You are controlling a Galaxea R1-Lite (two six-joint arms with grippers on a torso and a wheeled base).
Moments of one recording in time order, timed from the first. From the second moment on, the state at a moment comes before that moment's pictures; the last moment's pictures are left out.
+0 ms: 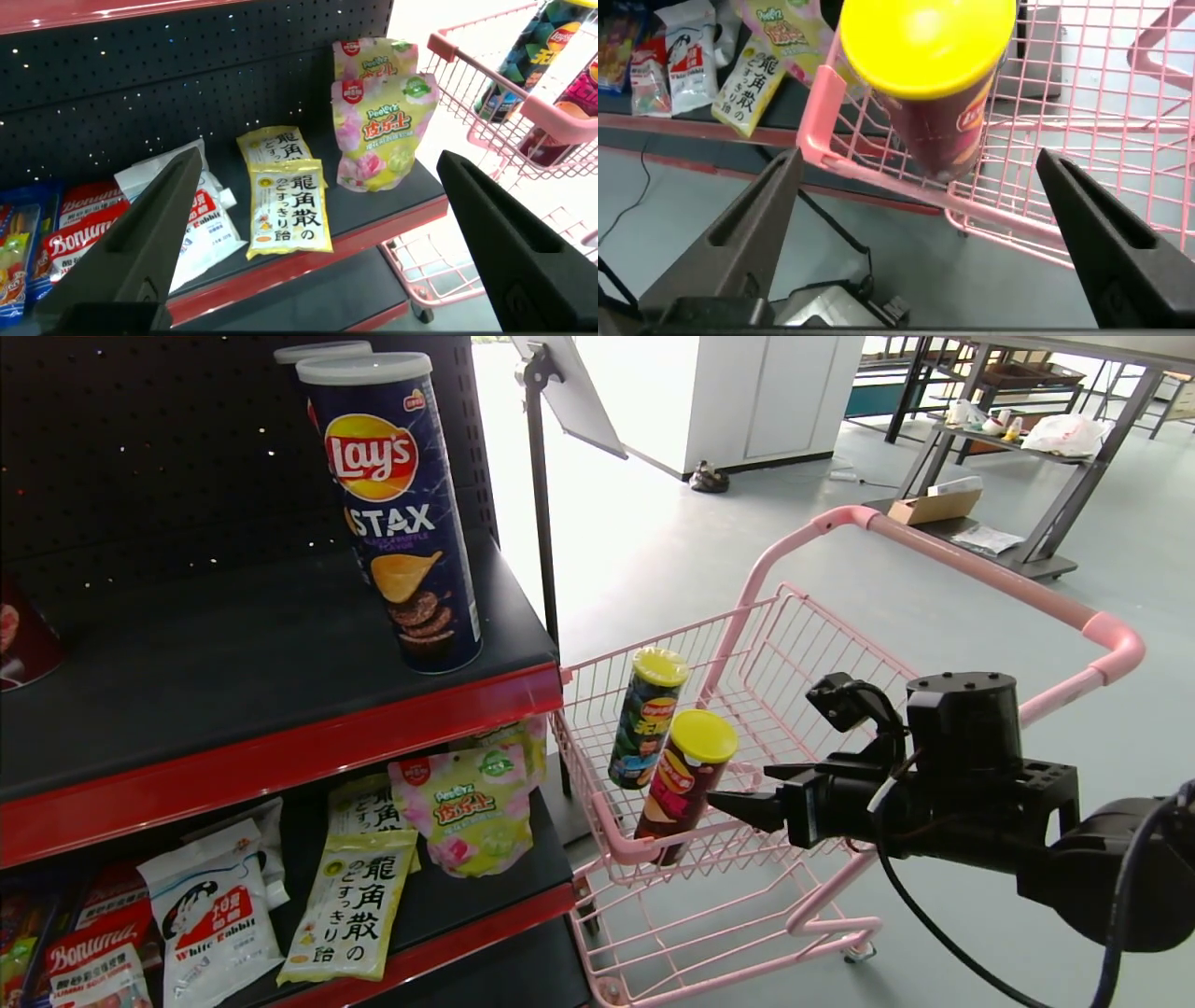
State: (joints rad) left arm 0.00 0.00 0.00 0.00 0.00 0.00; right arm 0.42 1.80 -0.62 -0.70 0.29 0.10
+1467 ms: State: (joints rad) left arm 0.00 0.00 0.00 0.00 0.00 0.00; right arm 0.46 2.20 -0.89 -0.94 0.23 0.11
